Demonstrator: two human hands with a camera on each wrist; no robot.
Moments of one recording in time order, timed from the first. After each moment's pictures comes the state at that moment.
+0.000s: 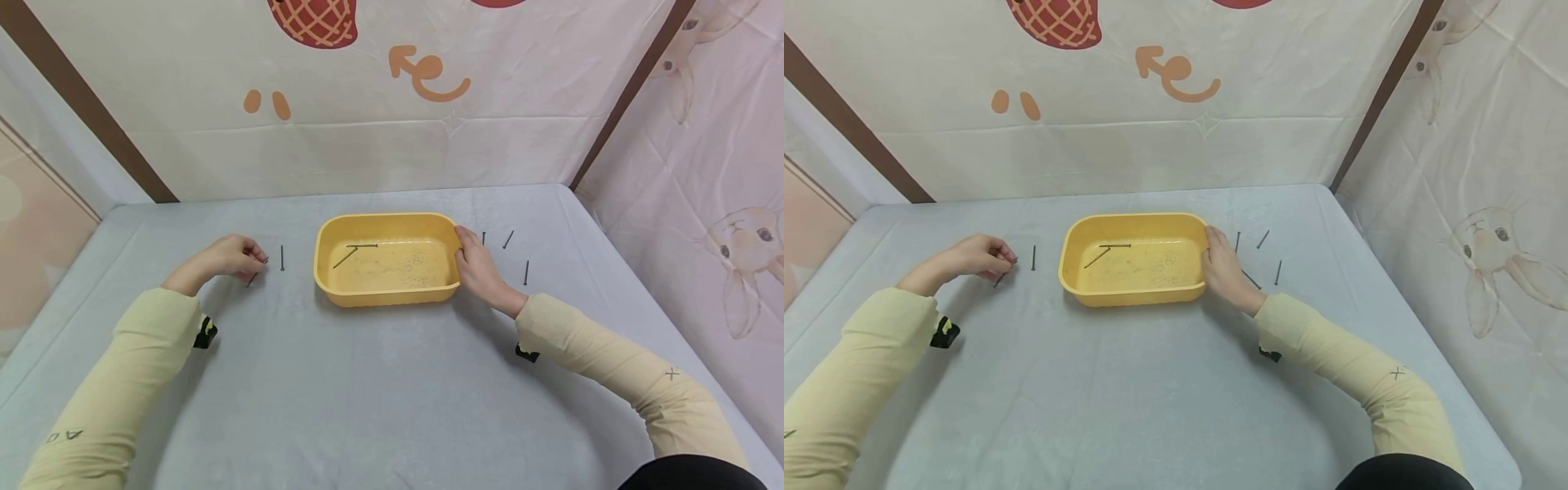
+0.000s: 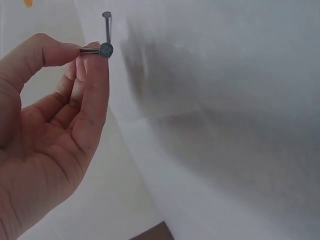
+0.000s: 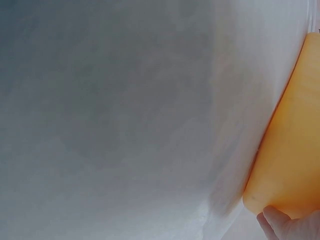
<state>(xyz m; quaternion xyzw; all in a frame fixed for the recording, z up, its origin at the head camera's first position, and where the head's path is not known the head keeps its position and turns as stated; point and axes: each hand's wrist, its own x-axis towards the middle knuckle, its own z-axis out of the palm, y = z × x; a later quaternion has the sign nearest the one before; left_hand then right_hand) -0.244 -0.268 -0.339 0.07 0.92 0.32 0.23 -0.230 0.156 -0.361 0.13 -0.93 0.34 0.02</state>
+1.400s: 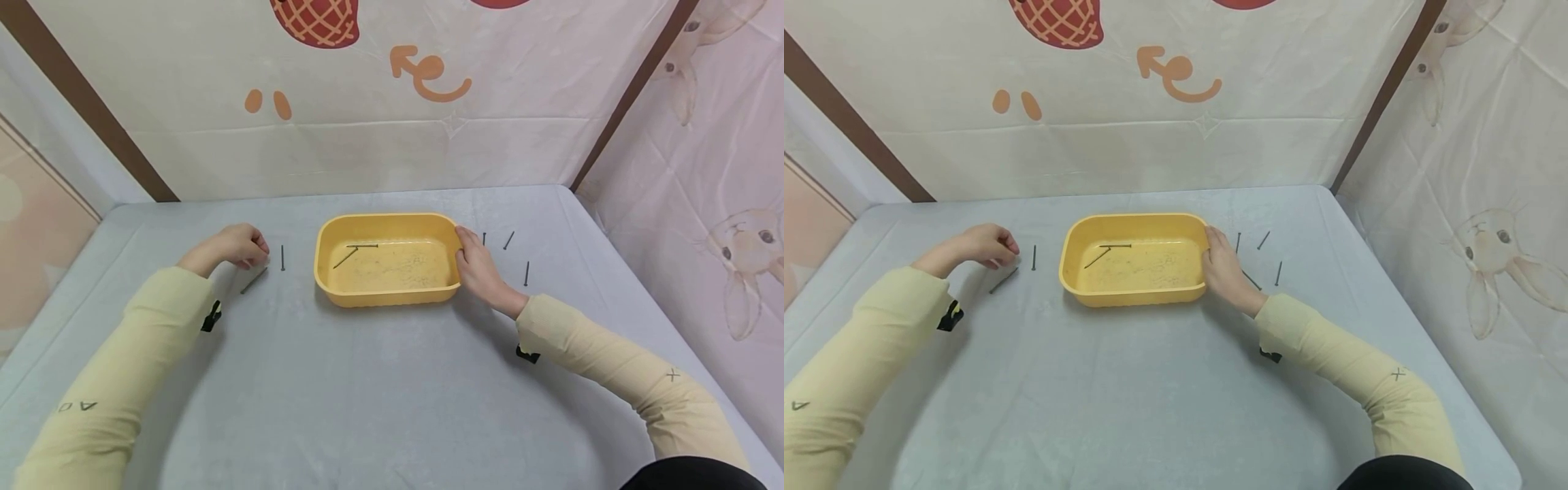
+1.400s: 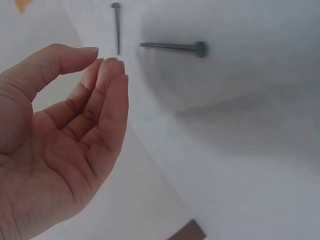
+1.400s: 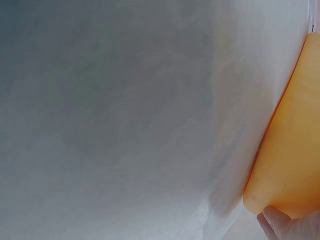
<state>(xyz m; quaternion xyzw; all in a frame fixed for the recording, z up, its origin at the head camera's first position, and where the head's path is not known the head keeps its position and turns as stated) -0.259 -0.256 -0.327 0.06 0.93 0.27 0.24 -0.229 0.155 -0.361 0.13 -0.93 0.34 0.02</state>
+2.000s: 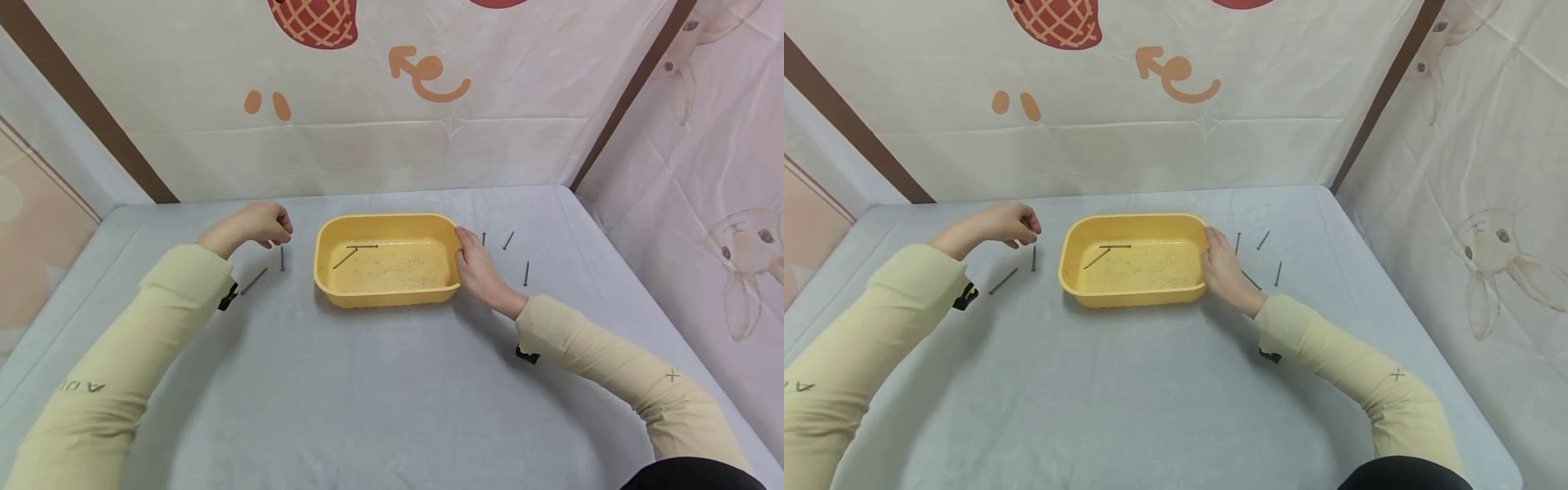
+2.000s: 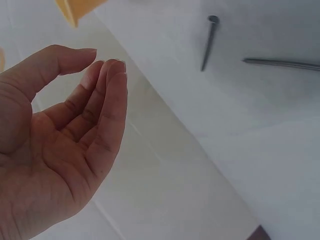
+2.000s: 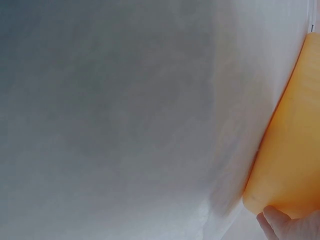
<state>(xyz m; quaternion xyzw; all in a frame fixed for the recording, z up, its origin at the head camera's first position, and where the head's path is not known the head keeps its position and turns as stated) -0.270 -0.209 -0.288 0.09 0.95 0.23 0.21 -0.229 0.155 -0.361 0.12 -0.93 0.34 0.02</state>
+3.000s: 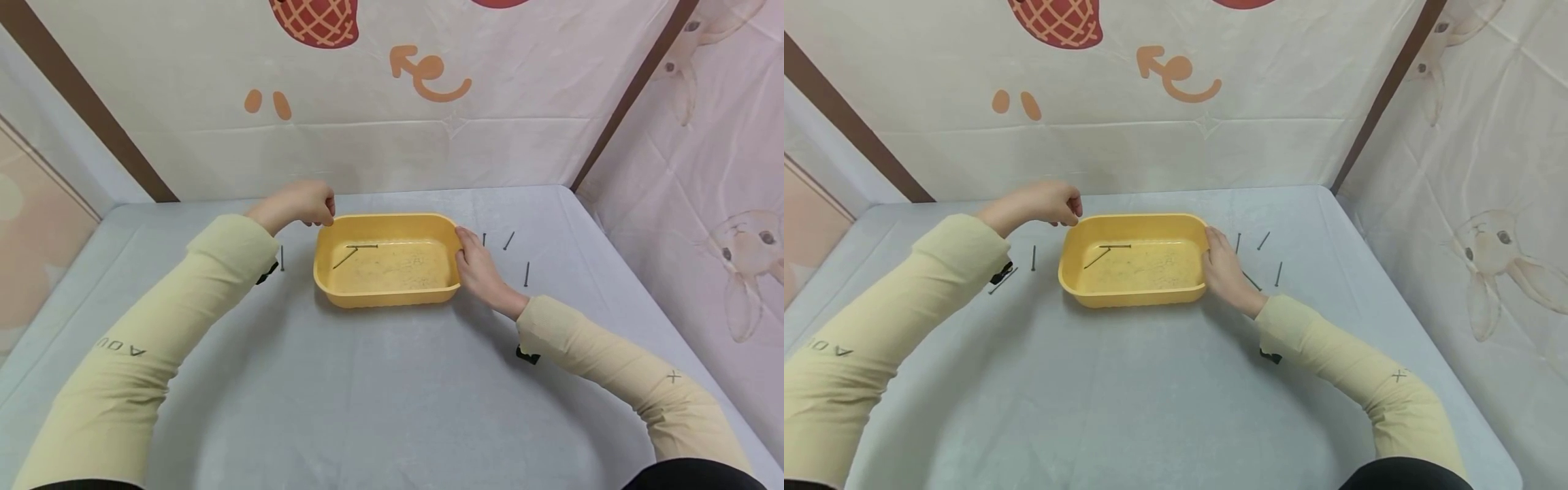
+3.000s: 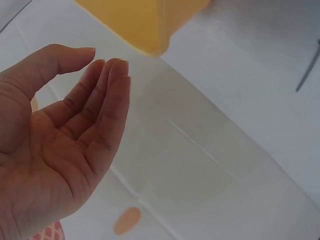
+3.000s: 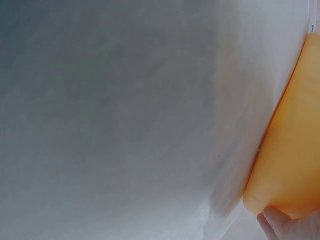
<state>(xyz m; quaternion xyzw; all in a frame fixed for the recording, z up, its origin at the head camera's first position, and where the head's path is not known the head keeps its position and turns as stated) -0.280 -0.140 -0.252 0.15 0.96 0.12 0.18 -0.229 0.156 -0.360 0.12 -0.93 0.34 0.02</state>
